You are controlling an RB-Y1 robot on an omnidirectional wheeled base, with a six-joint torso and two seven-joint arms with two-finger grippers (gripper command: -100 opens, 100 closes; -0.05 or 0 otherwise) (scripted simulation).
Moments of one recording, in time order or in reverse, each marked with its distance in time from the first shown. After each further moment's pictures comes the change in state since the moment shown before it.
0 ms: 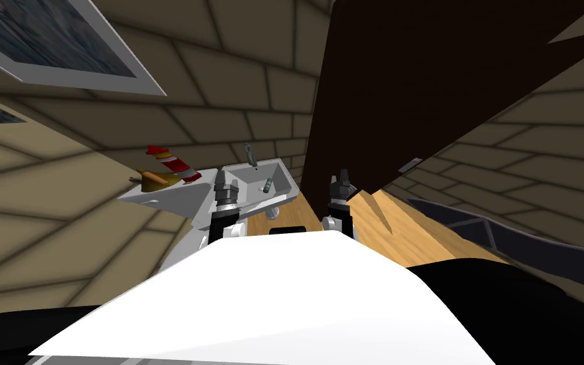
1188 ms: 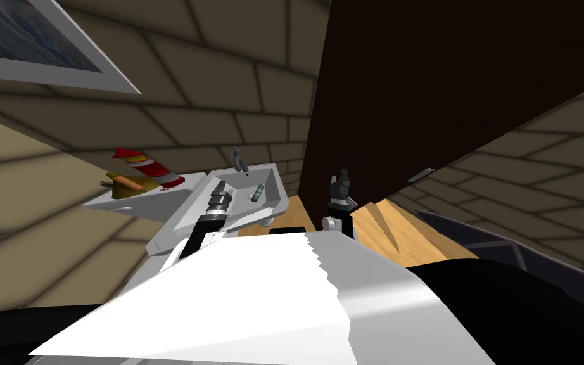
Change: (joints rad) left arm 0.056 0.286 0.115 0.052 0.127 0.220 0.081; right arm 0.000 0.000 0.000 0.000 0.000 0.000 0.000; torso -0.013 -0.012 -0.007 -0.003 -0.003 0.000
